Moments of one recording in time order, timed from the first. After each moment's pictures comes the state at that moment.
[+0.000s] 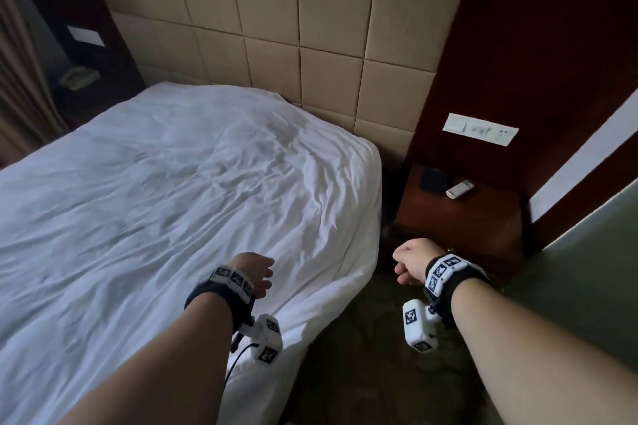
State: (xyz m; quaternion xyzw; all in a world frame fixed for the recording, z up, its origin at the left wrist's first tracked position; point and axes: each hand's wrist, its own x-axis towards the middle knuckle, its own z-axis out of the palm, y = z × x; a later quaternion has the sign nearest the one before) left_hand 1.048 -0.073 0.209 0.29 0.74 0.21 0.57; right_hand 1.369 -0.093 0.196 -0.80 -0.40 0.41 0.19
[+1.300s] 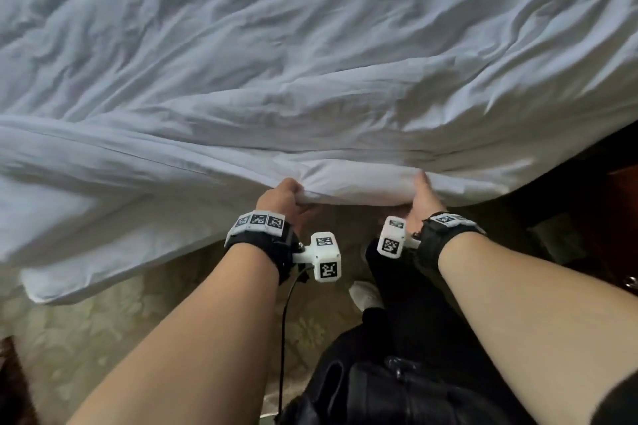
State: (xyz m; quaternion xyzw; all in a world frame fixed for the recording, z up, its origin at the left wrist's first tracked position) left_hand 1.141 -0.090 -0.032 -0.31 0.73 0.44 0.42; right_hand 1.322 0.036 -0.106 -0.67 -0.05 0.74 -0.06
